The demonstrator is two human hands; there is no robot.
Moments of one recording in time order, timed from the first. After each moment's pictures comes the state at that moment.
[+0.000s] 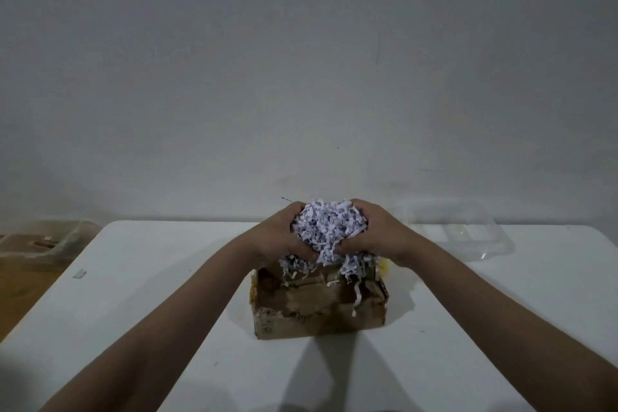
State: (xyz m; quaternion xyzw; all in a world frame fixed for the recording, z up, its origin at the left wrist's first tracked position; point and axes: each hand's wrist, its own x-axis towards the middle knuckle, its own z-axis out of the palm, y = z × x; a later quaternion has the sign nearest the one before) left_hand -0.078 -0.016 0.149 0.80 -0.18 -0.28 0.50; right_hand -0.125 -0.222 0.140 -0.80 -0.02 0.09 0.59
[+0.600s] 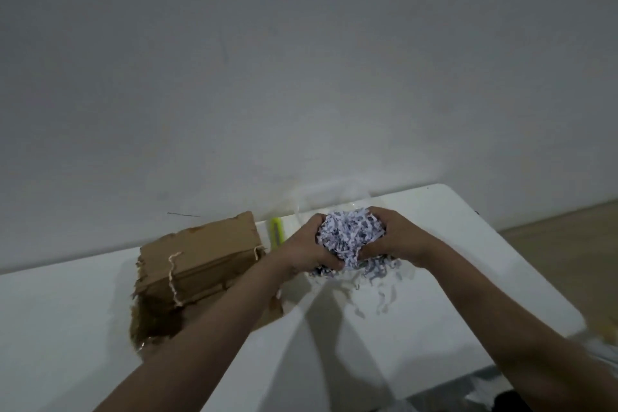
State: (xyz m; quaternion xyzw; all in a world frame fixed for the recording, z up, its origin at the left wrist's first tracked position) left_hand -0.140 -0.211 0.107 0.75 -0.28 -0.37 0.47; right_hand -0.244 -0.385 0.128 -0.82 0.16 0.02 0.55
